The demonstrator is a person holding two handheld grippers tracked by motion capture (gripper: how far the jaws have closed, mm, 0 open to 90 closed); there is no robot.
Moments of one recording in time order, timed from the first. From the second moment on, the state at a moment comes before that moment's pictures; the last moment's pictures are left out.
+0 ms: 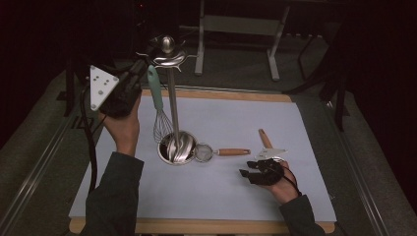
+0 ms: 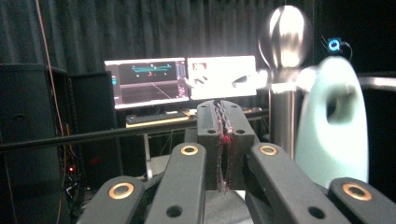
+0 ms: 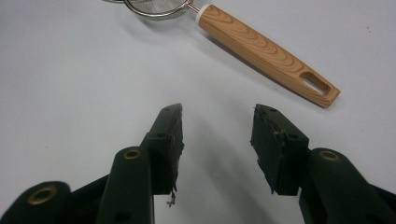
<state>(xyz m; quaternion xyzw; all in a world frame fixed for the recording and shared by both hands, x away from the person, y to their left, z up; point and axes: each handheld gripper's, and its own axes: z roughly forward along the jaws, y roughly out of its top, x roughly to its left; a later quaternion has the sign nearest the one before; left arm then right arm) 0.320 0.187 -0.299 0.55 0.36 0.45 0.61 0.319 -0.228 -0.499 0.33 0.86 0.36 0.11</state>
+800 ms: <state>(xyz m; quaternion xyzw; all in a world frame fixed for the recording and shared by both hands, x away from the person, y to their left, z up) 0.303 0.224 -0.398 0.60 0.45 0.42 0.52 0.320 -0.237 -0.494 0.35 0.86 0.36 0.13</state>
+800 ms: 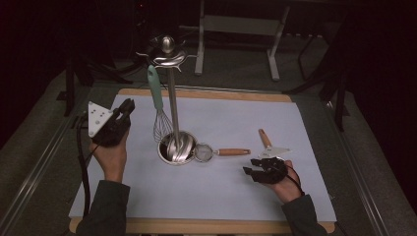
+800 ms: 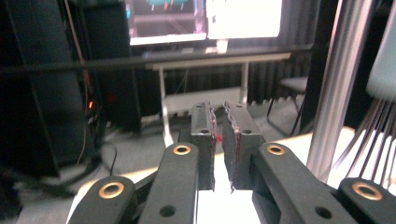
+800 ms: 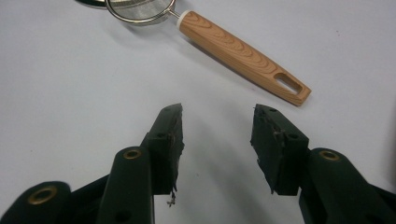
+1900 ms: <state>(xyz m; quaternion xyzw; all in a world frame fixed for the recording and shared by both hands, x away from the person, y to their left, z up) 0.295 0.229 -0.538 0.66 0.55 0.32 0.40 0.370 -0.224 -0.496 0.35 0.86 0.34 0.13</state>
